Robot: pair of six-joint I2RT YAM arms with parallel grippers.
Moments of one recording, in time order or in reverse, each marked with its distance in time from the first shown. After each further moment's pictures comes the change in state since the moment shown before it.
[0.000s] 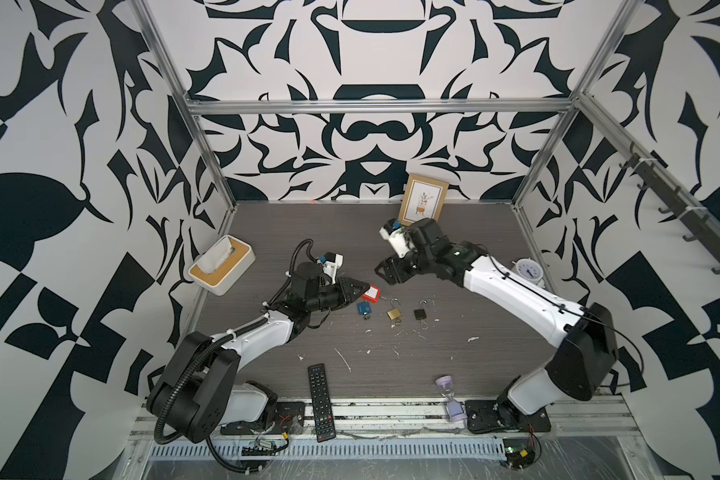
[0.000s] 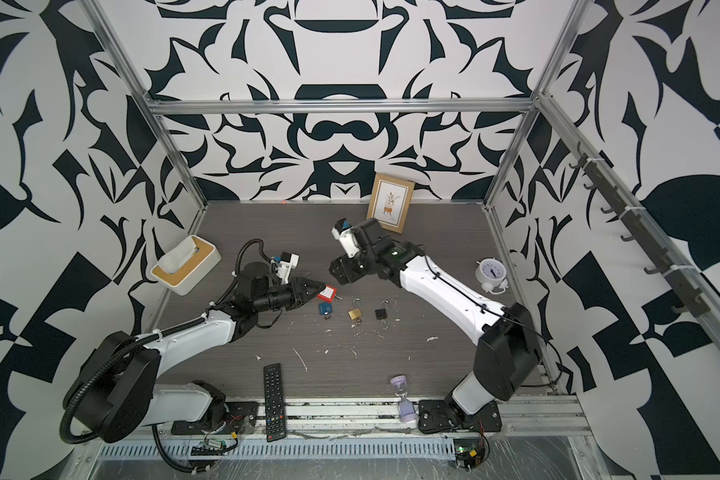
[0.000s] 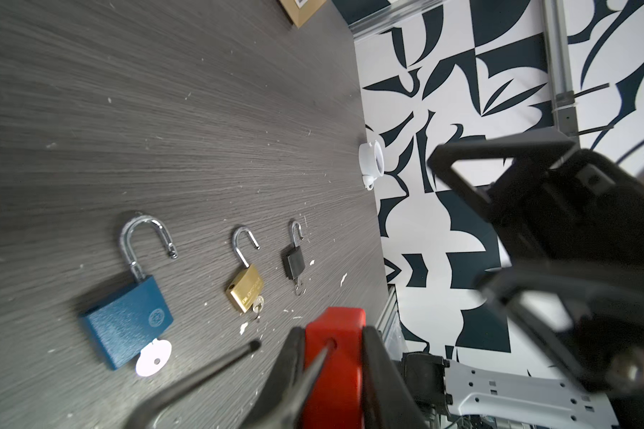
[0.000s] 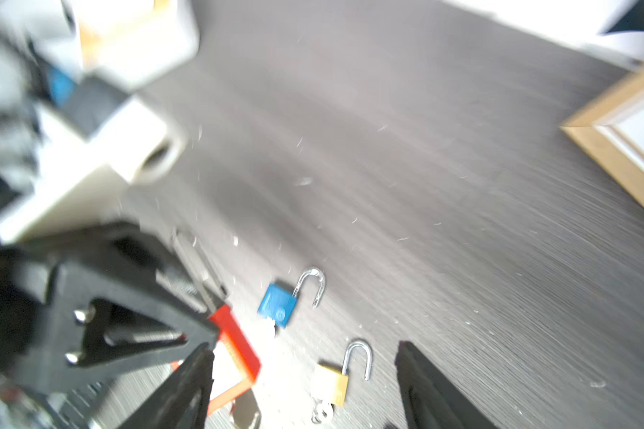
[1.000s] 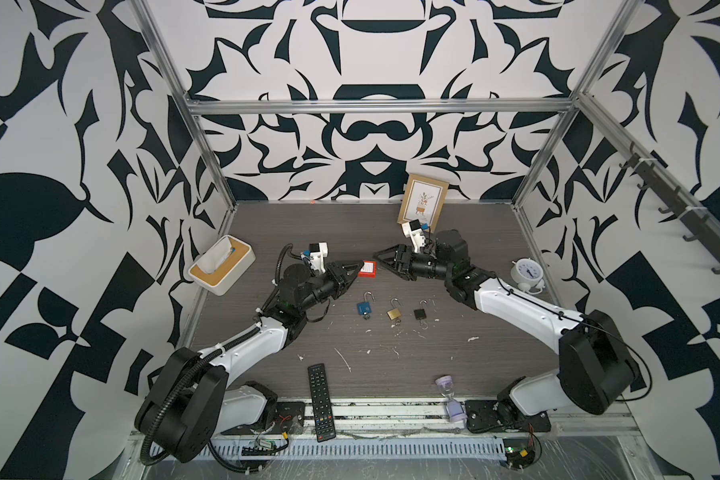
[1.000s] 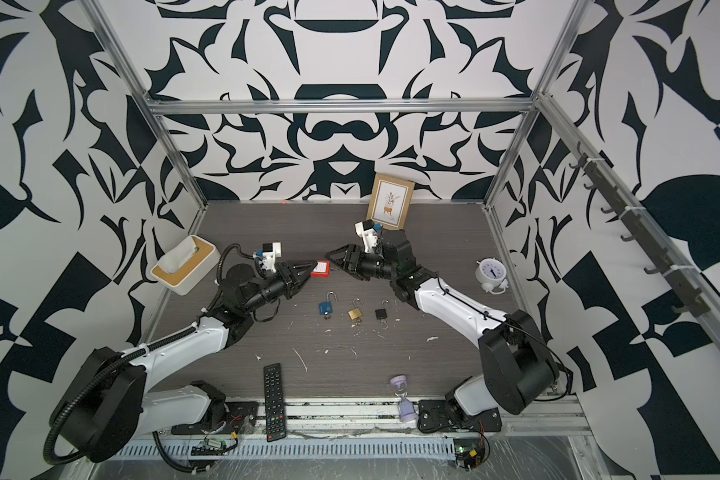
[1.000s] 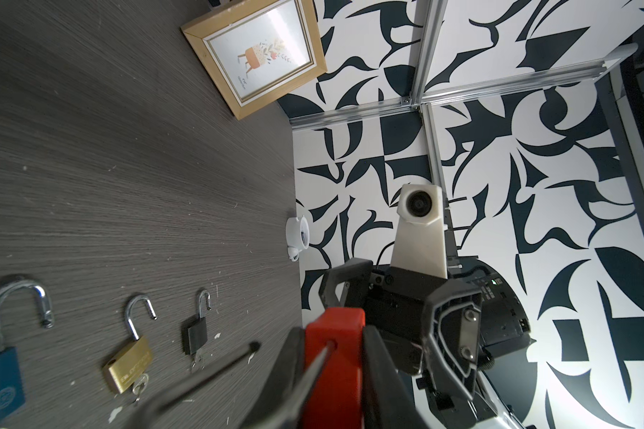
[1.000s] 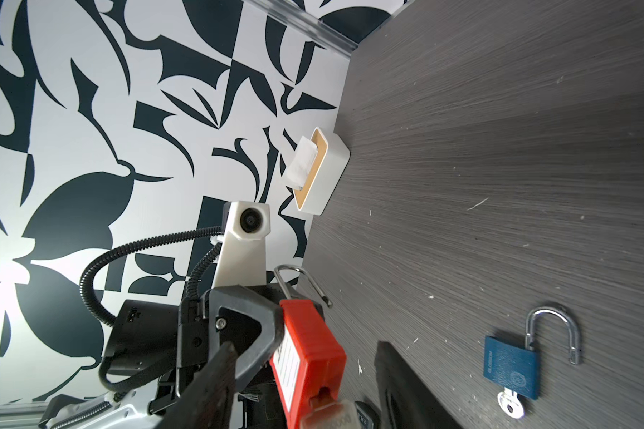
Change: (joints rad) left arm 0.000 -0.099 -0.025 0.225 -0.150 -0.311; right arm -0.041 -0.042 -0.365 0.754 -0.420 0.790
